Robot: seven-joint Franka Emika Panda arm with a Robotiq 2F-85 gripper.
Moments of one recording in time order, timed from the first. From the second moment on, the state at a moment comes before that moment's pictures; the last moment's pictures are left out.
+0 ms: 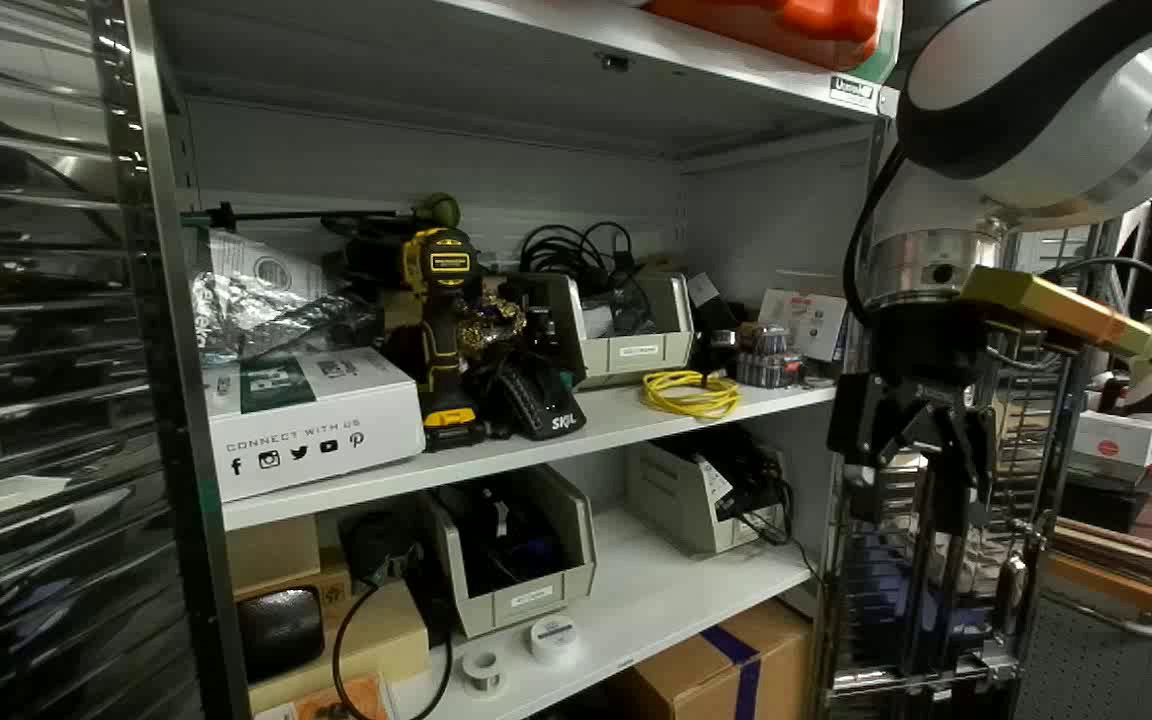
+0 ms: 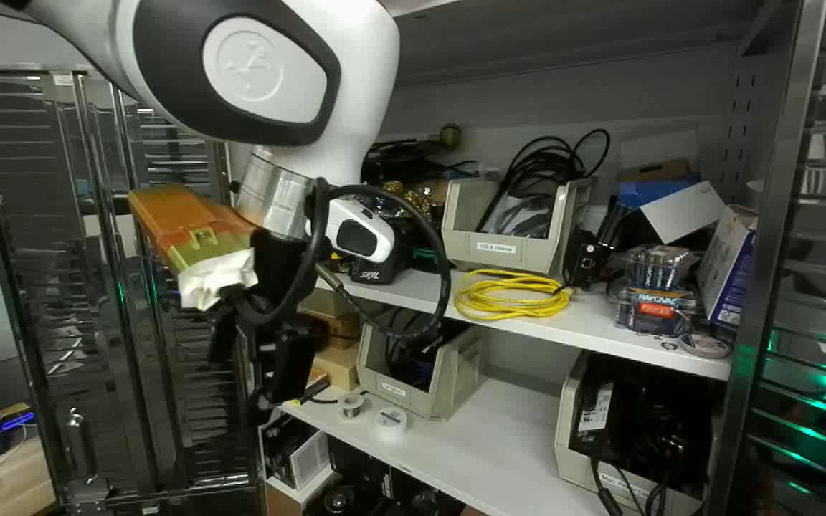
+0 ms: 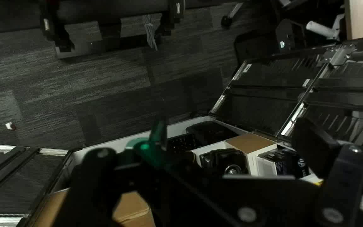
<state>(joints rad) 0.05 -0.40 -0.06 -2.39 0.26 1.76 0.03</state>
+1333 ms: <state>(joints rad) -0.03 -0.13 -0.07 -2.04 0.25 2.04 0.04</state>
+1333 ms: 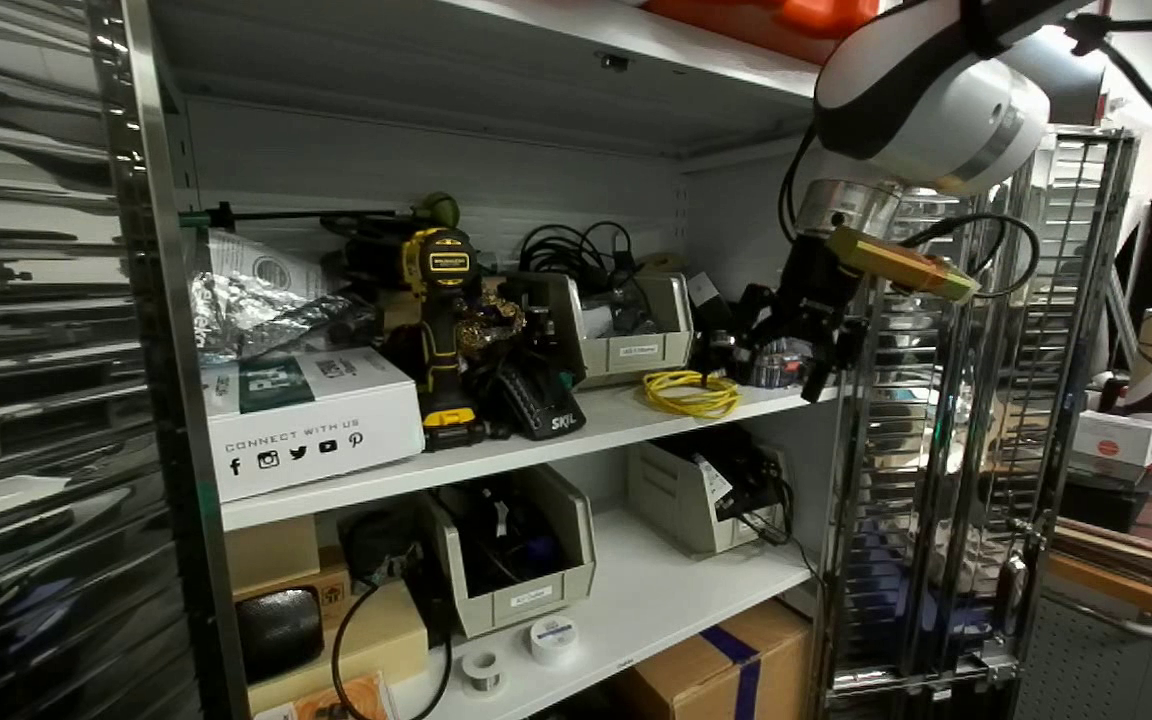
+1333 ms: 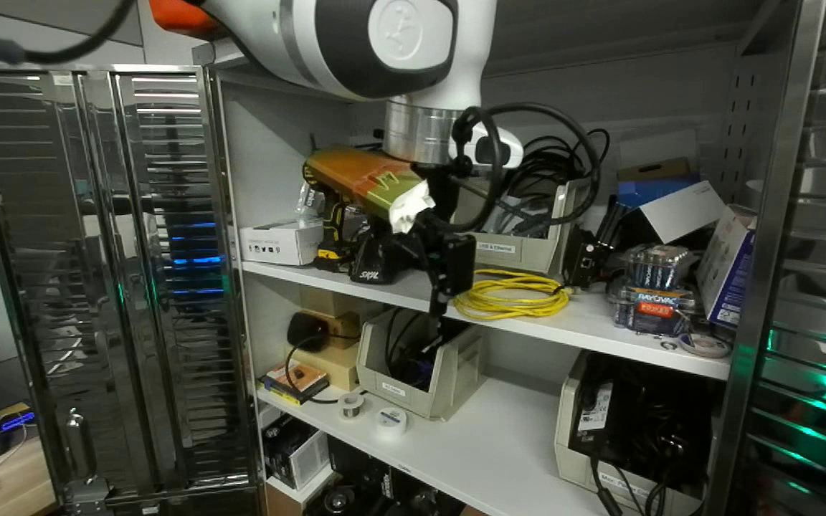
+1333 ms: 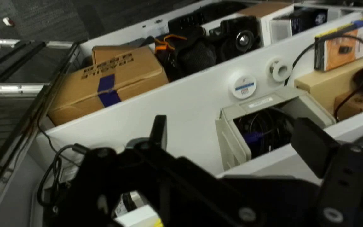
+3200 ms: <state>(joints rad) -0.07 0.30 -0.08 -1.61 0.13 2.10 0.39</state>
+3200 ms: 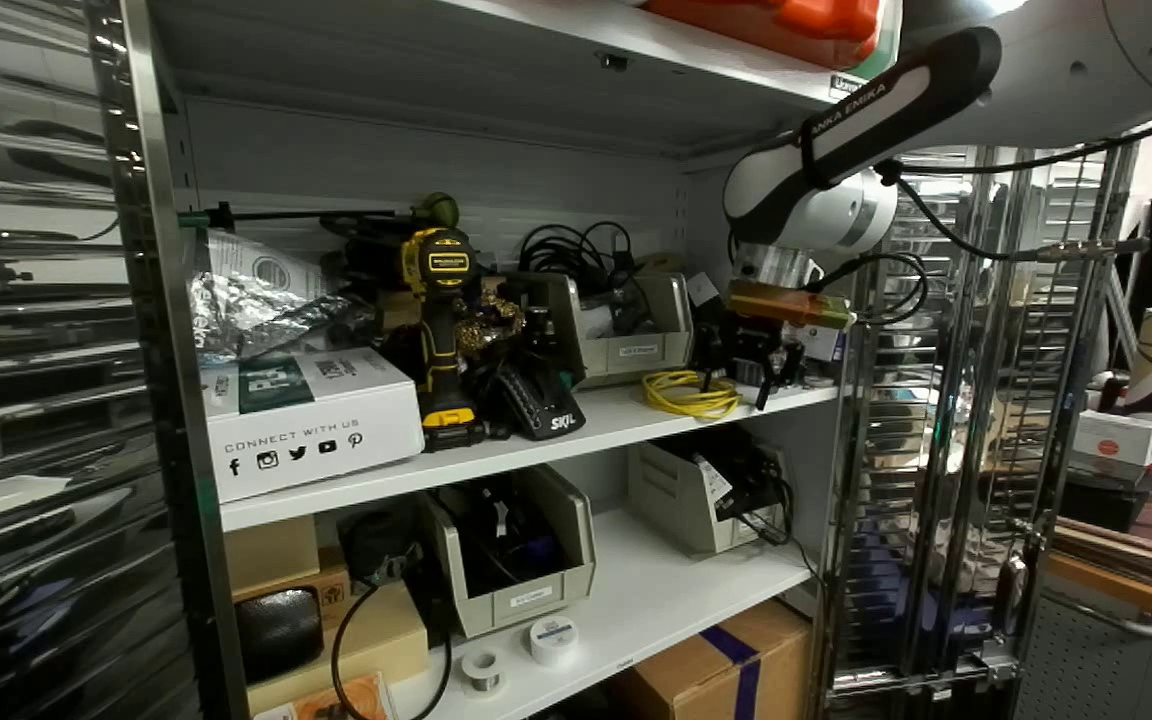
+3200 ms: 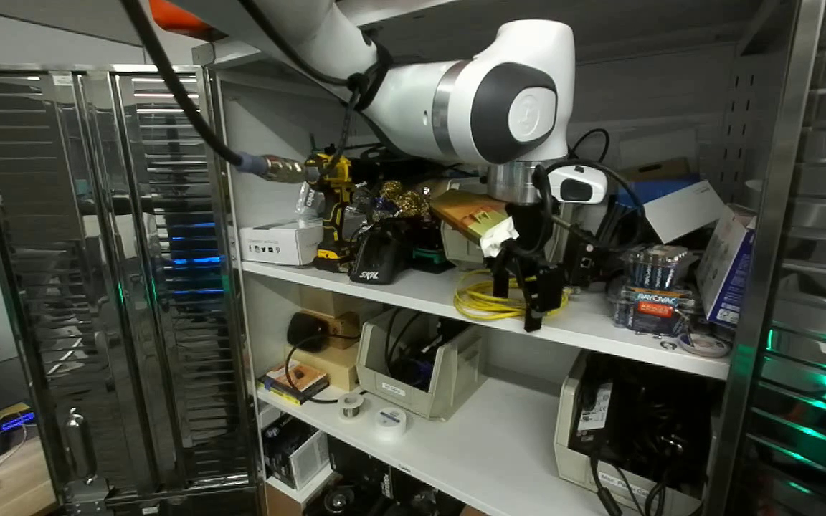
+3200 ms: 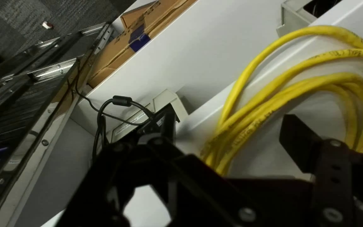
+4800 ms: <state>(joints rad) 0.02 -0.08 -0.04 -1.99 -0.04 2.27 0.48</state>
